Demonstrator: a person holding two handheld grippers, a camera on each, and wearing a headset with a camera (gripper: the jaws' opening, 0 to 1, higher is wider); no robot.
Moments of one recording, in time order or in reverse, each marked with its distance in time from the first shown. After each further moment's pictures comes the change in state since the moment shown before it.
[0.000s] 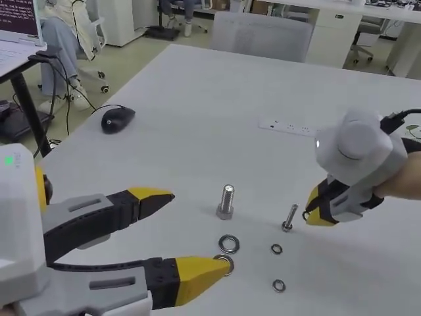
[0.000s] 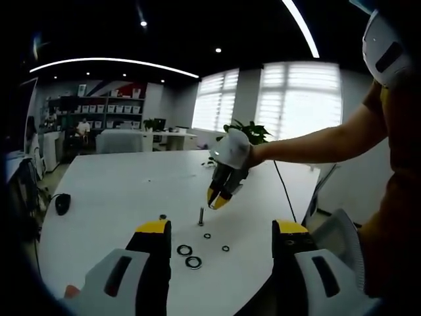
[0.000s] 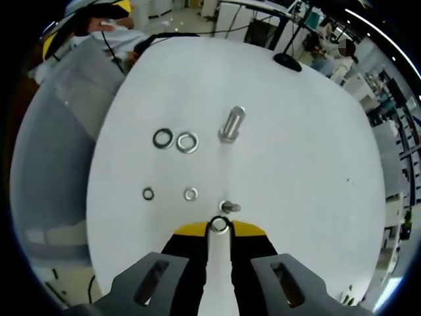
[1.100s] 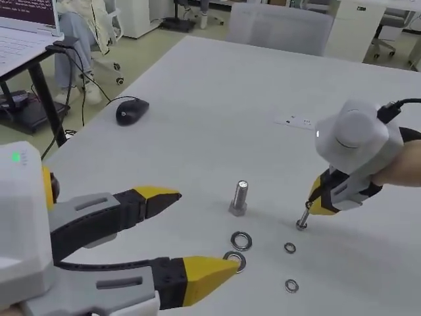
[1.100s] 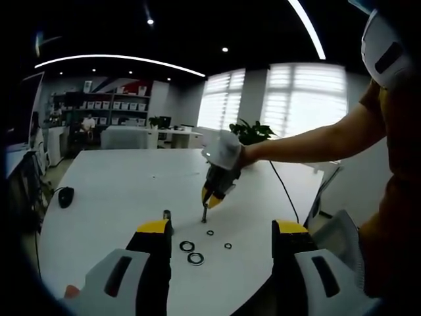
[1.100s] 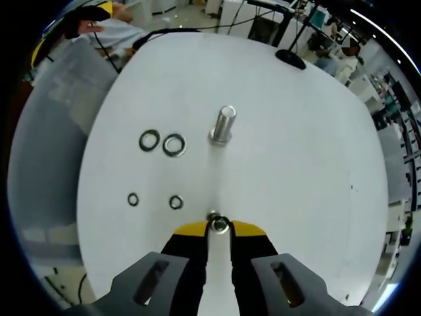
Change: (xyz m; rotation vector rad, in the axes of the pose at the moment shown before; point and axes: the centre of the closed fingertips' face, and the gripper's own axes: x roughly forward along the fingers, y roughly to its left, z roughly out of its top) left arm -0.003 0.006 -0.006 -0.030 0.002 0.032; right arm 0.025 -0.011 0.006 -0.021 0.020 0.034
